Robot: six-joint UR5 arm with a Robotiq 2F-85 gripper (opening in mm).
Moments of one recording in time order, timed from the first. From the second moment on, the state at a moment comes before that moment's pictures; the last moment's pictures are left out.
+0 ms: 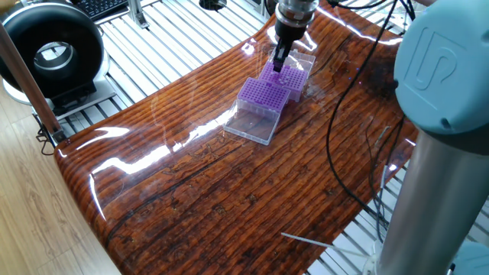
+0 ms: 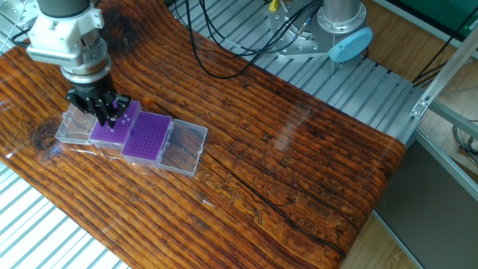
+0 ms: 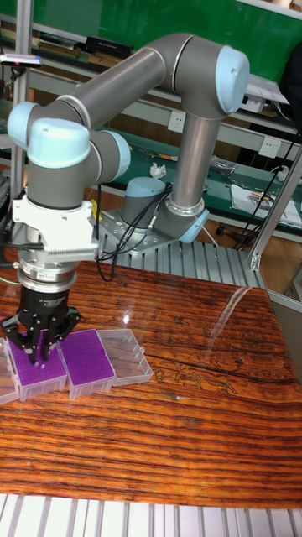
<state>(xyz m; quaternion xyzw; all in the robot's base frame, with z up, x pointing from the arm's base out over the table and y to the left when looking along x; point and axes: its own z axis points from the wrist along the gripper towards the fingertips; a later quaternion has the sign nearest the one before) 0.625 -0.151 0.059 -0.25 0.97 0.00 0.06</state>
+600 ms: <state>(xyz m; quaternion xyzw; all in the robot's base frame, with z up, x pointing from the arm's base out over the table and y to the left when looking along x) 0.640 -0.099 0.068 -0.21 0.98 0.00 0.06</state>
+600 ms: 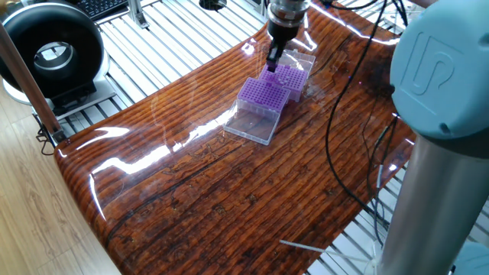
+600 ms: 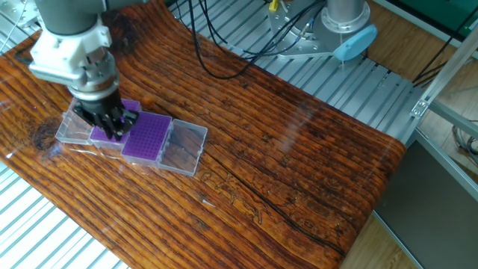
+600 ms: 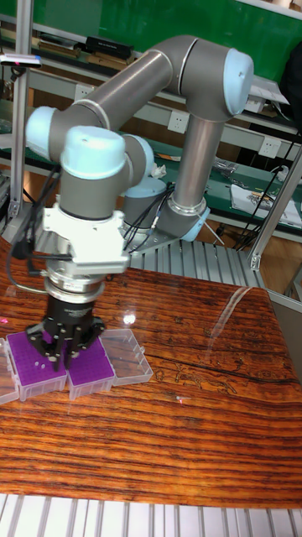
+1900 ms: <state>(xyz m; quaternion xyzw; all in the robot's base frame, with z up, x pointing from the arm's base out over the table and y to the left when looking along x) 0.653 0.077 0.091 -0.18 0.97 0.12 0.09</state>
